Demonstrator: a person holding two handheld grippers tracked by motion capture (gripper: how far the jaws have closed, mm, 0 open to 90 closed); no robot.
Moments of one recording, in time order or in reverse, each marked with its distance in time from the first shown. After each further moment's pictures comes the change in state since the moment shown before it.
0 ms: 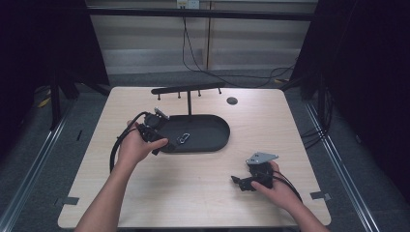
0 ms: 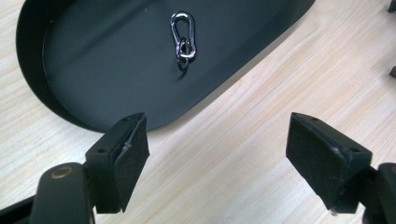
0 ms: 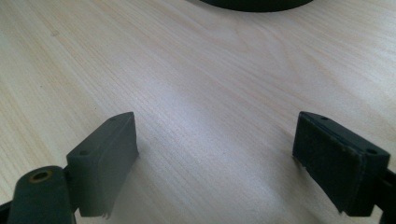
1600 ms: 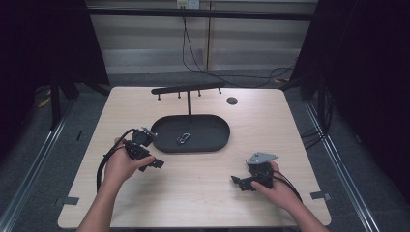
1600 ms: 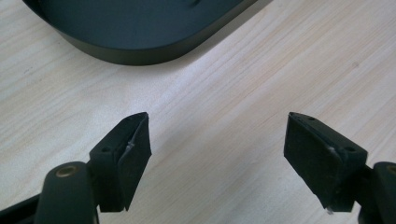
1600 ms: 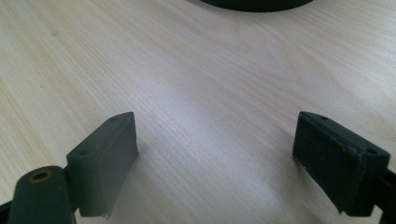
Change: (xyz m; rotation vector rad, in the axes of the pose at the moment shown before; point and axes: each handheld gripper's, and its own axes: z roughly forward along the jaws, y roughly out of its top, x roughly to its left) left arm 0.012 -0.057 0.010 0.014 0.011 0.008; right arm 0.000 0.000 0.000 0.000 0.000 0.000
